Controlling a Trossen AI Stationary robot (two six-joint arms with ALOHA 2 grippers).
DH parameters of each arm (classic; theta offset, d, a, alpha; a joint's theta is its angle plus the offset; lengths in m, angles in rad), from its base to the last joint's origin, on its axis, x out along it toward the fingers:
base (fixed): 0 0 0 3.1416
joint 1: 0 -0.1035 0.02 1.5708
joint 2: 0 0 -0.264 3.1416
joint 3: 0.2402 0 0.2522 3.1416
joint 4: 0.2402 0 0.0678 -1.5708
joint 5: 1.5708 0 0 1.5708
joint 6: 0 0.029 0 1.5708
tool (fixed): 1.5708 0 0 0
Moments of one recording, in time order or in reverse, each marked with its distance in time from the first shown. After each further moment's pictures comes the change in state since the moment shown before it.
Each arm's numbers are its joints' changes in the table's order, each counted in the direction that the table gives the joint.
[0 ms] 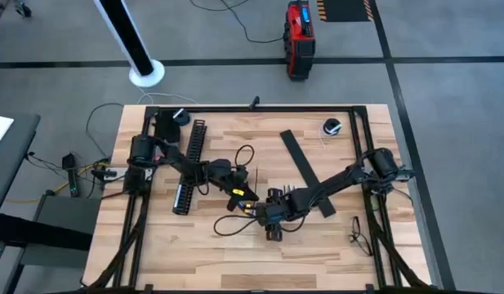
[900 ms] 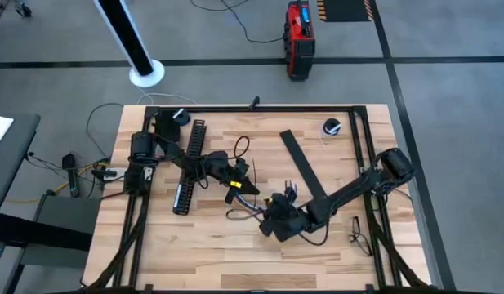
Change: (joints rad) left arm -0.082 -0.001 0.001 -0.146 0.127 -0.024; right arm -0.130 -0.113 -0.236 -0.416 0.697 0.576
